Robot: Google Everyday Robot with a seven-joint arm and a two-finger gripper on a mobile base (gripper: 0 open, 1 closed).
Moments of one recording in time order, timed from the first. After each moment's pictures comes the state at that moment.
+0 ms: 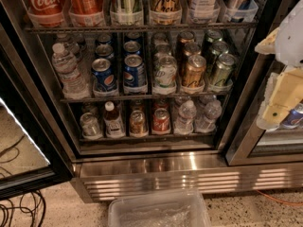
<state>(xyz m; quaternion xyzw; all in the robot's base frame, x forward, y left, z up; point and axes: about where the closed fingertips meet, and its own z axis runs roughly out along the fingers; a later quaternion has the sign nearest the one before) 0.438 -0.217 0.976 -0.60 0.78 -0.03 0.16</state>
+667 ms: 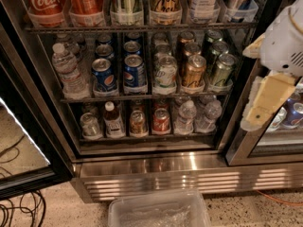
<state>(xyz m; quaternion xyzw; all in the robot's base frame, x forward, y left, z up) 0.443 -0.196 0.966 -0.60 0.78 -0.02 0.18</state>
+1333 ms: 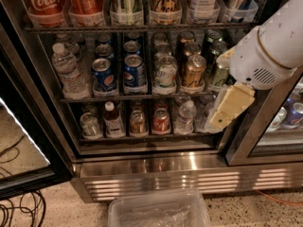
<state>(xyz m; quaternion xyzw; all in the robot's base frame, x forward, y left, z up) 0.461 -0.145 0.938 -0.58 0.77 0.04 0.25</state>
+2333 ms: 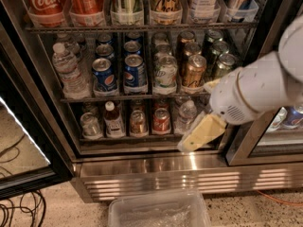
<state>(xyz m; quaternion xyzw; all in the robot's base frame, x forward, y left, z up) 0.454 -0.106 0.879 -0.52 0.79 0.10 0.30</state>
